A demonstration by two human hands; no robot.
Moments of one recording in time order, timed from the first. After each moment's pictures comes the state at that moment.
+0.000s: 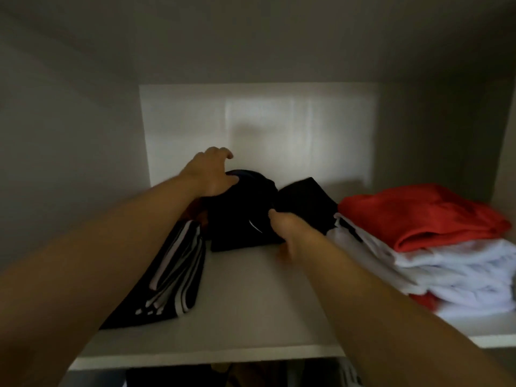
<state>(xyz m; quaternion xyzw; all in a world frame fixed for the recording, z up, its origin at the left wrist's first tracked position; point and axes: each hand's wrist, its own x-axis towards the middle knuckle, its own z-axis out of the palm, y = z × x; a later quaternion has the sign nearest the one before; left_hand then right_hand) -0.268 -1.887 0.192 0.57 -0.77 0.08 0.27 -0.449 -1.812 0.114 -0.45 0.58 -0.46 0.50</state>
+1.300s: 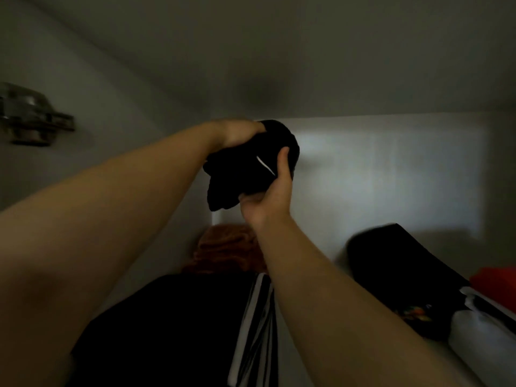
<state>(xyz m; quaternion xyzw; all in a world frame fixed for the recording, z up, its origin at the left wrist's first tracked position) -0.164 -1.927 0.341 0.56 -0.73 -0.15 0.36 -0.258 -1.909 0.217 -0.32 0.00 -0.65 0.69</state>
